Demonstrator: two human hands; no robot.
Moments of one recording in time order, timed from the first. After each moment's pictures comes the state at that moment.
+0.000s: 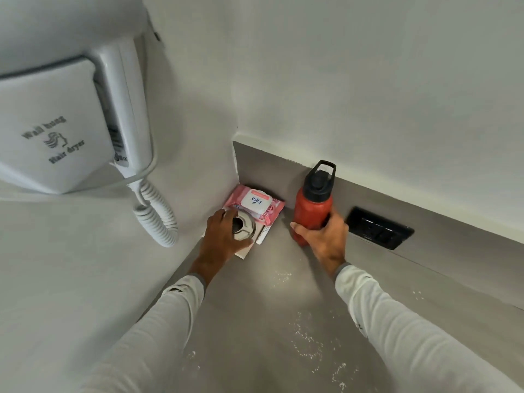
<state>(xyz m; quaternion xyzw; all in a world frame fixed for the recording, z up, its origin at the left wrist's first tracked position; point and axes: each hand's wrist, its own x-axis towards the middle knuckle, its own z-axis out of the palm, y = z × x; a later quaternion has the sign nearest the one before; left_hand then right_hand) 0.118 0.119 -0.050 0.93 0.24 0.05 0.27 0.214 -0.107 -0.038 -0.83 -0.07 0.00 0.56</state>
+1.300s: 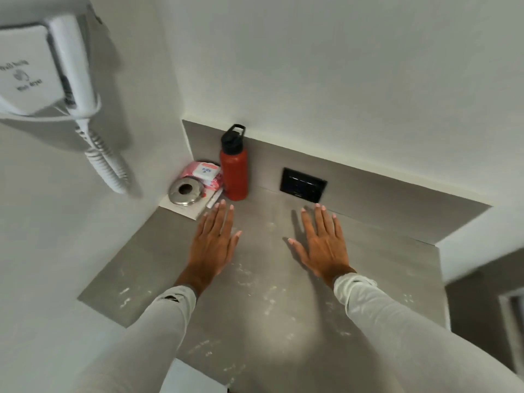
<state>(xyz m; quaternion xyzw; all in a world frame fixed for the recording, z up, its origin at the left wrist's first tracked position) 0.027 -0.040 -0.048 0.99 0.06 0.13 -0.01 0.114 -0.298 -0.037 -0.97 -0.25 -0.07 0.04</state>
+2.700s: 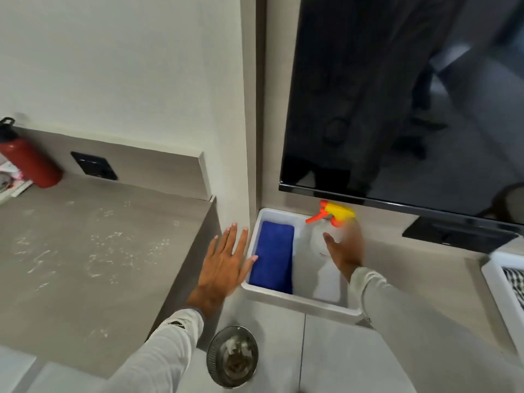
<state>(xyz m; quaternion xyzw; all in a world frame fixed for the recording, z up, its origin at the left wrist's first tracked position) 0.031 -0.683 -0.036 1.00 -0.03 0.00 0.02 0.121 -0.961 -0.030 -0.90 0.12 -0.04 0.42</state>
